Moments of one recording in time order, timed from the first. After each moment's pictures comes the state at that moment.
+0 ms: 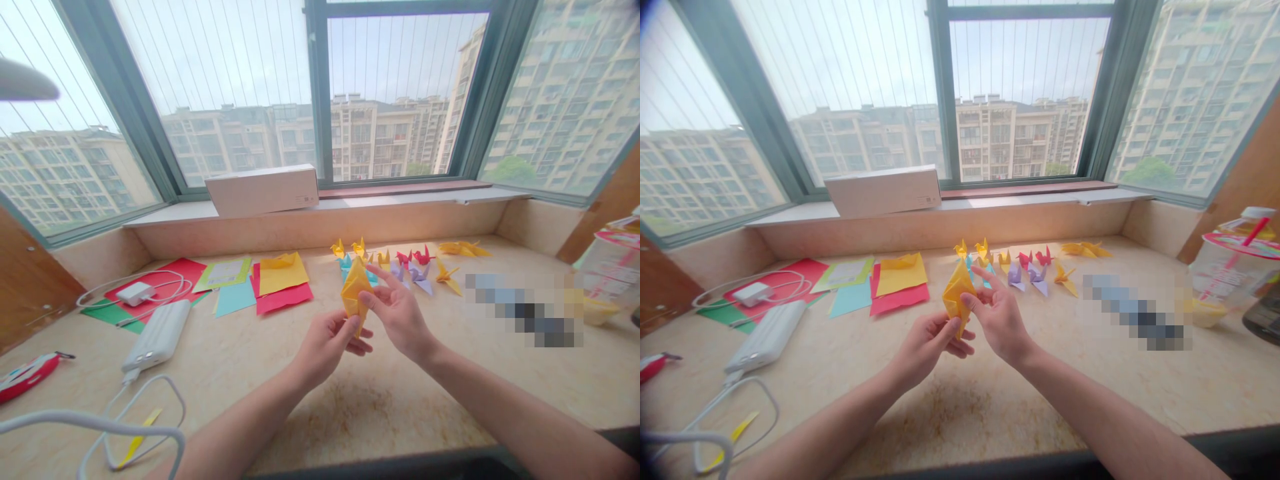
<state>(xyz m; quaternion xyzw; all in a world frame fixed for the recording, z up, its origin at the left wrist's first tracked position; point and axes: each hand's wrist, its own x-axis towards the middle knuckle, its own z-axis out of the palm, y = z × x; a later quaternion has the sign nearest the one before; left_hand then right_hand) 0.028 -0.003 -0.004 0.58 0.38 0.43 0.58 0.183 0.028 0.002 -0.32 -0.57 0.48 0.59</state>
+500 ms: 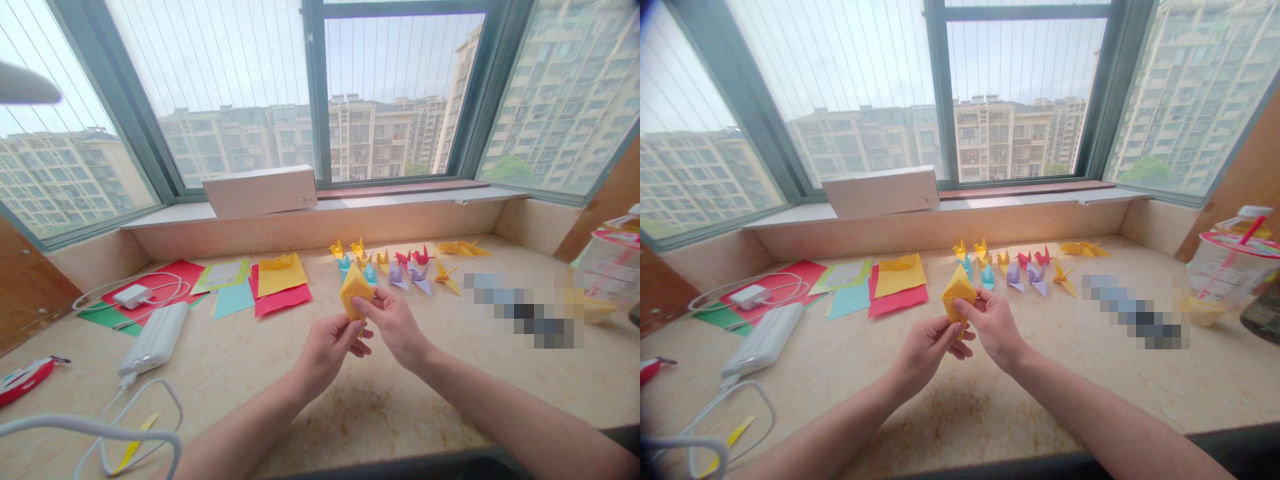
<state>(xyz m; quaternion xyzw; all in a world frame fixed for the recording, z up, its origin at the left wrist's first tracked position) 0.032 -0.004 -0.008 0.60 0.39 0.45 0.53 0.174 0.022 -0.003 -0.30 -0.52 0.58 0.55</state>
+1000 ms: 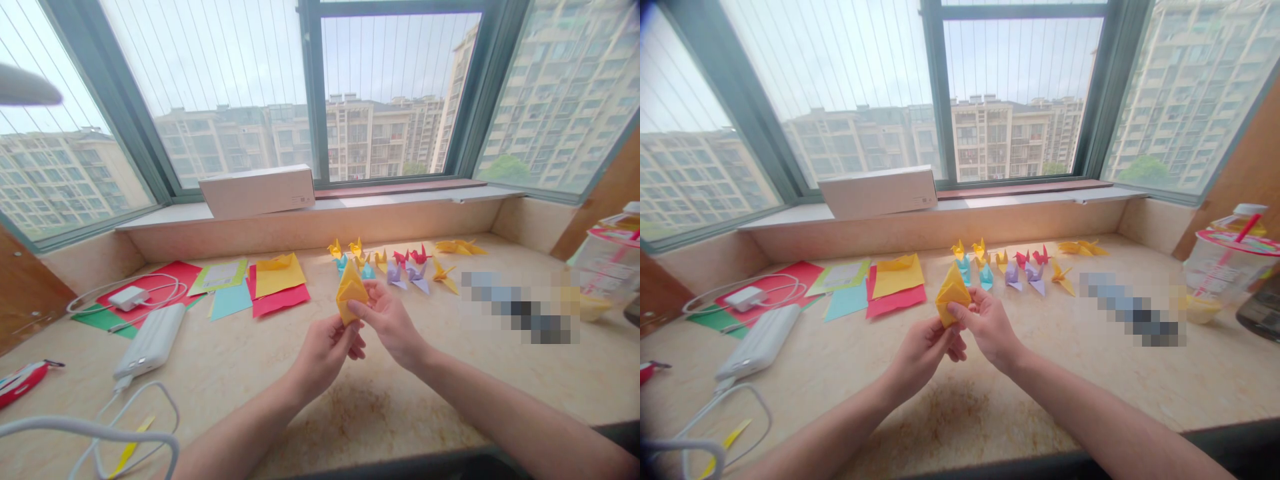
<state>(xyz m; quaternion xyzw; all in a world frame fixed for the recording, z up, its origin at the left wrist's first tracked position) 0.030 -0.004 -0.013 0.63 0.39 0.45 0.50 0.172 0.022 -0.002 -0.26 -0.54 0.57 0.55</state>
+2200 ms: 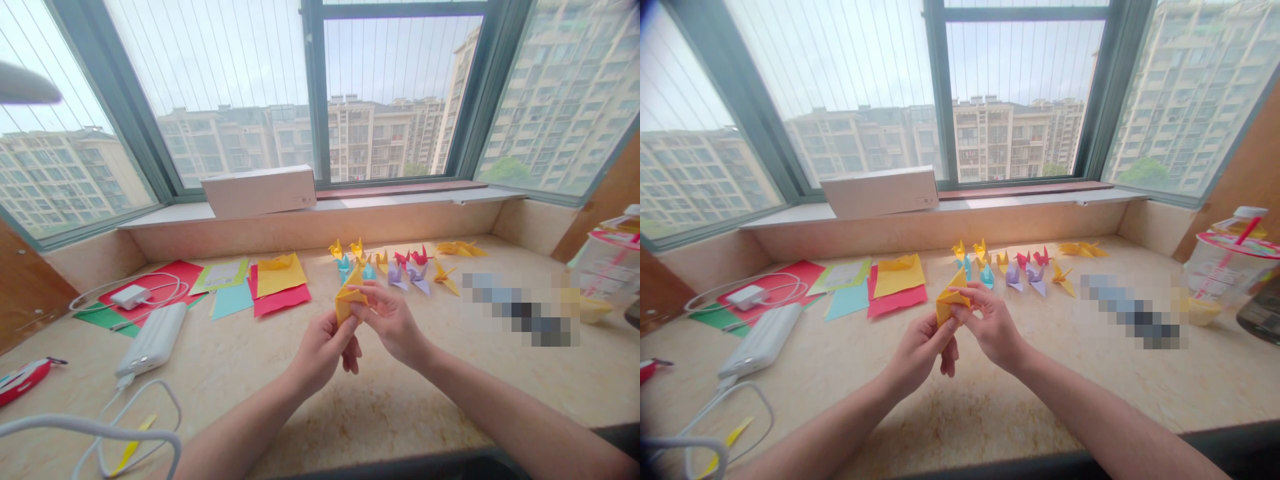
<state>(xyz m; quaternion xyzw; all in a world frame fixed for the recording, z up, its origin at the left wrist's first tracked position) 0.030 -0.011 0.000 0.59 0.37 0.45 0.56 0.179 0.029 -0.009 -0.26 -0.64 0.44 0.58</state>
